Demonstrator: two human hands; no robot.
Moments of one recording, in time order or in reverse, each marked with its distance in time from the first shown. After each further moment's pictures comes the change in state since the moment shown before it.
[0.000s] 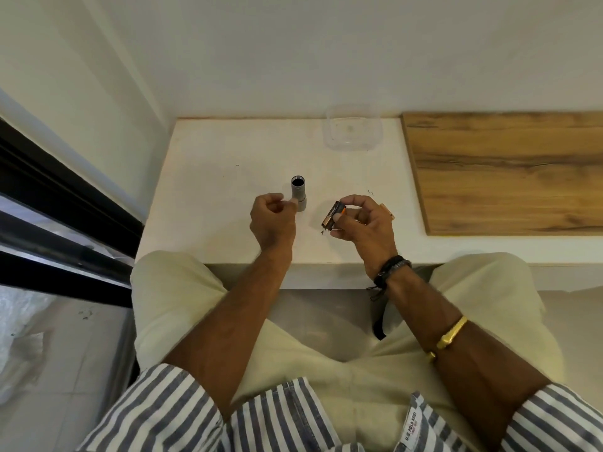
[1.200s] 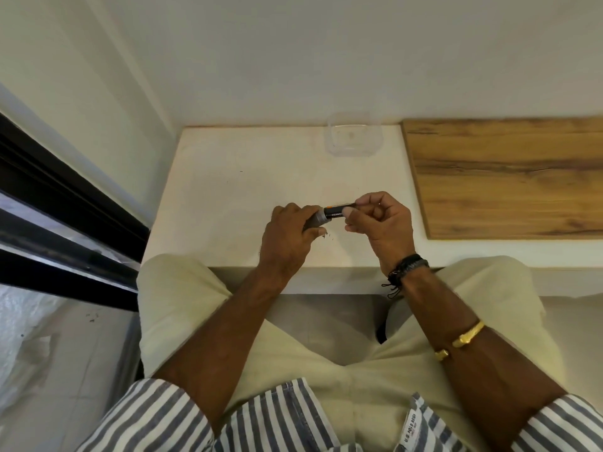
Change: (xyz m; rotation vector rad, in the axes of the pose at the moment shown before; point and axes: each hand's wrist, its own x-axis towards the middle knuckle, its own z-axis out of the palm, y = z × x) left_hand -0.015 -0.003 -0.021 0.722 -0.440 0.720; right_hand 0.003 -0.015 -0.021 -0.027 0.032 -0.133
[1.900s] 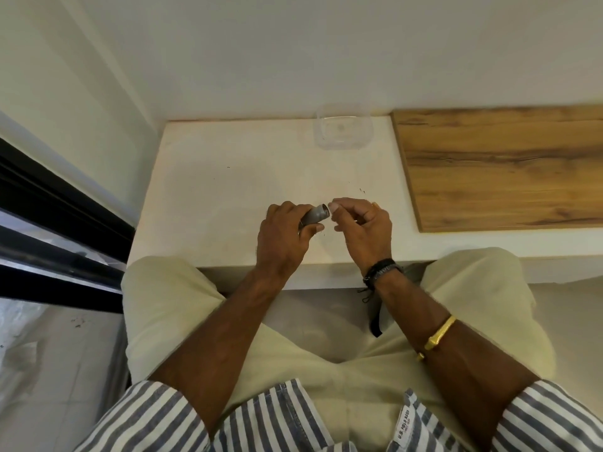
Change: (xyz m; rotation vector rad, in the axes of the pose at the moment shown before) left_hand 0.001 0.001 0.020 -0.029 0.068 -0.015; right_hand -0.006 0.021 0.019 -0.304 0.153 -0.135
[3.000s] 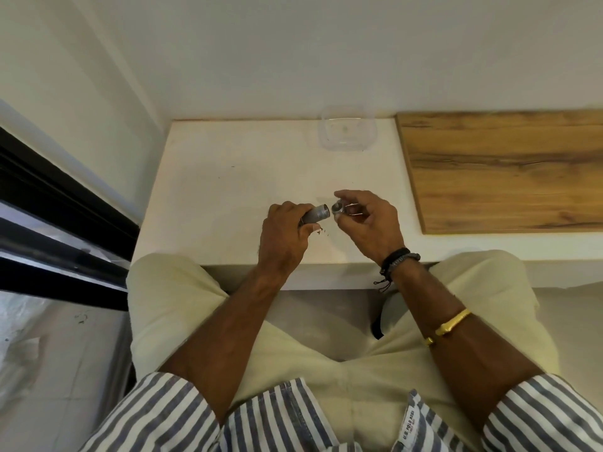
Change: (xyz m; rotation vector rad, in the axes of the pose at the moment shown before) left_hand 0.002 -0.011 0.001 -0.055 0.008 -0.018; right_hand 0.020 -0.001 -0.015 -0.284 -0.216 -0.153
